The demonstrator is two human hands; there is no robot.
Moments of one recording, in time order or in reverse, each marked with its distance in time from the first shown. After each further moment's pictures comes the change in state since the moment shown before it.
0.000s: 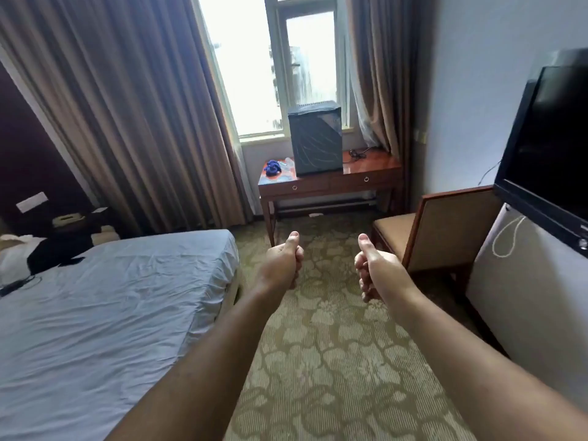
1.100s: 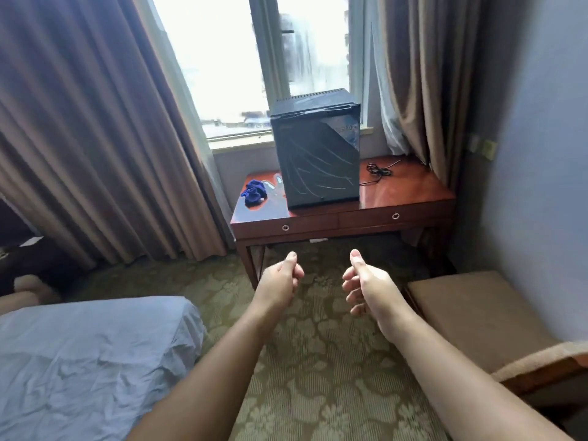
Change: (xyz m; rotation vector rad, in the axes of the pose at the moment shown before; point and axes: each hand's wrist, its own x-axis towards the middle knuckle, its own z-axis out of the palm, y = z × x) left_hand 0.764 -0.015 0.043 0.119 0.036 -0.141; right_hand 0.766 -0.026 0.039 -0.047 -0.006 0.121
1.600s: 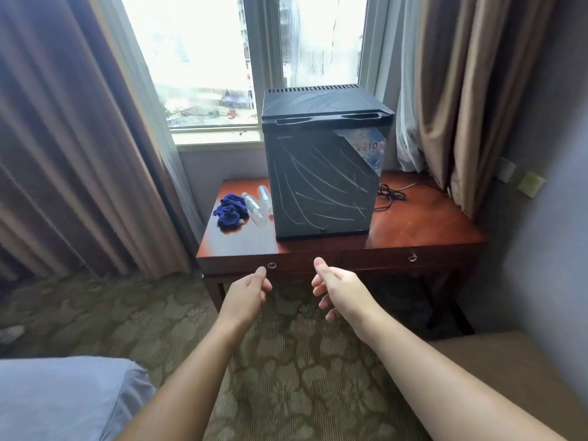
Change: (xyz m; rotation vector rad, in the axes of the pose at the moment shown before) left_hand 0.368 -0.019 -0.070 0.007 0.067 -0.060; right_hand 0.341 -0.064 0.109 -0.231 -0.082 0.020
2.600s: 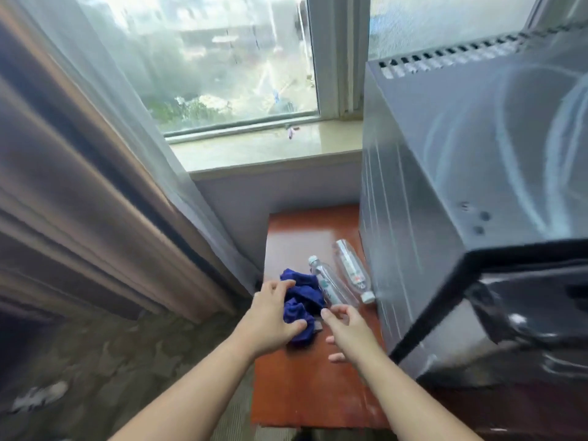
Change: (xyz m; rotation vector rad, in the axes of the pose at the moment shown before) left_hand 0.598 0.010 -0.150 0.870 -0.267 0.100; right_hand 0.580 -0.066 0.247 0.177 -0.038 0.457
